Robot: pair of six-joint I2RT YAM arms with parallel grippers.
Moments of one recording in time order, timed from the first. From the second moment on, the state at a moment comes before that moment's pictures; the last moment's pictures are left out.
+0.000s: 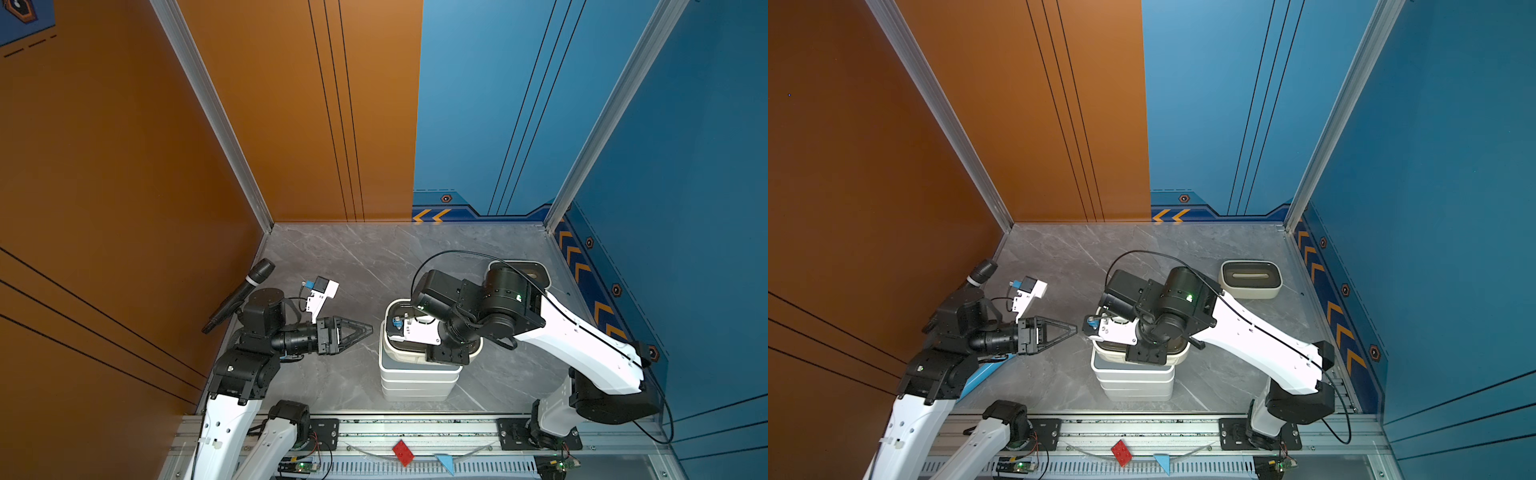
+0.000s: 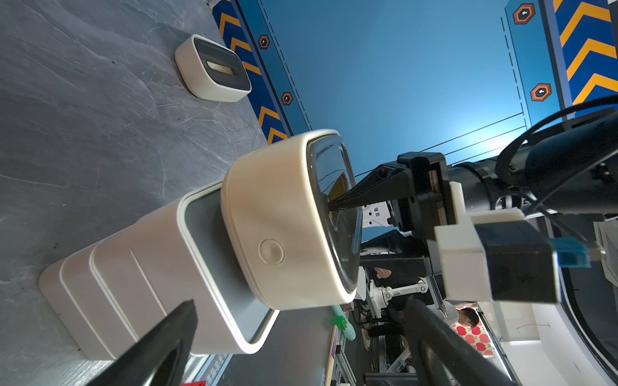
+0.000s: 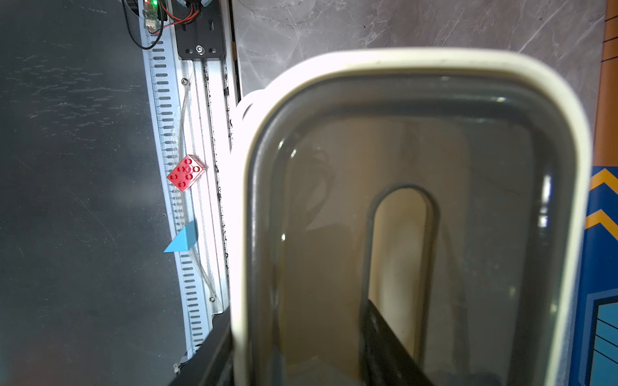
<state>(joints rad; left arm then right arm) -0.18 0.66 0.91 -0.74 1.09 -0.65 1.22 1.62 2.11 -1.69 0.02 -0.30</state>
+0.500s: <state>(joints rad) -0.18 0.66 0.91 -0.74 1.09 -0.65 1.21 1.62 2.11 -1.69 0.01 -0.32</state>
